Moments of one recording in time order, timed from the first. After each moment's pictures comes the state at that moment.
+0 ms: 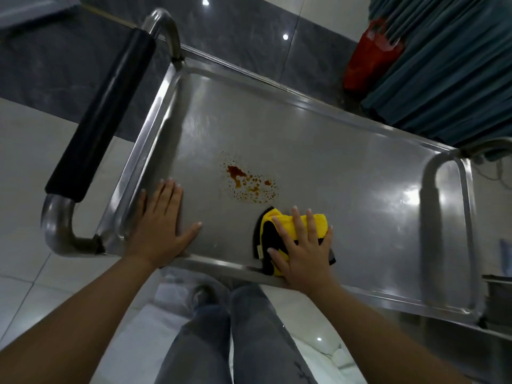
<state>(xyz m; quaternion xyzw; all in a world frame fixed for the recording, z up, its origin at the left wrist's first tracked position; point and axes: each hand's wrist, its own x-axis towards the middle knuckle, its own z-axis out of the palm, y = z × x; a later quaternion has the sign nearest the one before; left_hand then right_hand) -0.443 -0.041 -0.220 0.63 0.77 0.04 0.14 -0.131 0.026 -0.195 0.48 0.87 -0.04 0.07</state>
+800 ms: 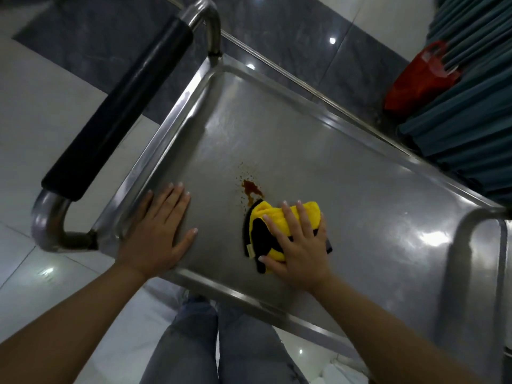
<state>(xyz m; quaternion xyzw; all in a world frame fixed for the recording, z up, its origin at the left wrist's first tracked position) -0.443 -0.043 -0.219 0.60 0.78 0.08 0.15 -0.166 0.109 -0.215 0.29 0.96 -0.02 0.00</state>
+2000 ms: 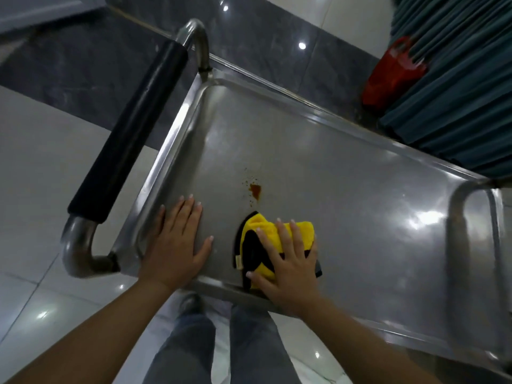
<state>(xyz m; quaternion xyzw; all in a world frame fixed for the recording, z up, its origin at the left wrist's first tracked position) -0.456 -0.034 -0.215 0.61 0.77 0.10 0.15 -0.209 0.035 -0.211 0.43 0.90 -0.10 0.02</state>
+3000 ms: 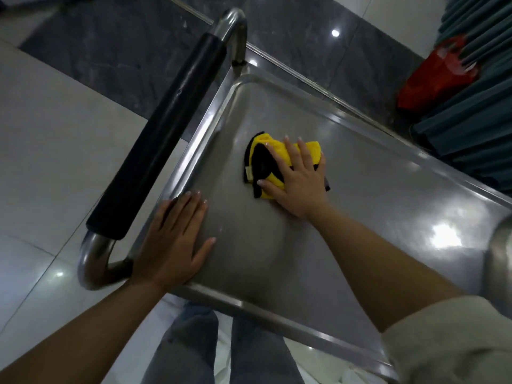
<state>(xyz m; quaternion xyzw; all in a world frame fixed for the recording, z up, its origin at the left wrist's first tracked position) -0.504 -0.022 -0.213 0.61 0.77 0.06 0.16 -0.334 0.215 -0.216 0.38 0.92 -0.05 0.02</state>
